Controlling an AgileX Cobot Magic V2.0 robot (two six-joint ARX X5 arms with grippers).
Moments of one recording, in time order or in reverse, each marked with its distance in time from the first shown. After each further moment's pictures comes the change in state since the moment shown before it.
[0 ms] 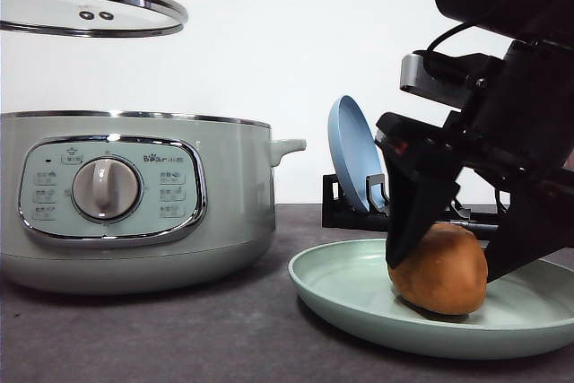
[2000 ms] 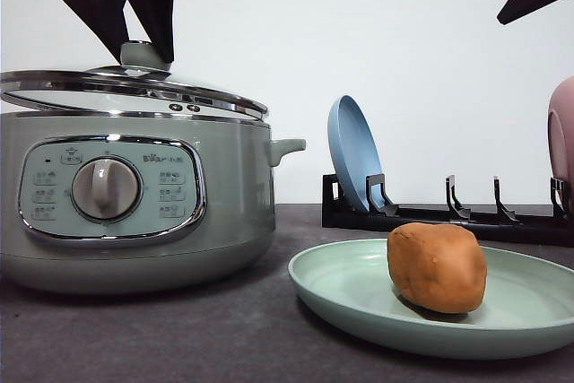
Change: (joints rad) left_arx -0.156 0.266 0.000 0.072 0.000 0.000; right_arx -0.003 -0.409 0.247 -0.241 0.158 -0.157
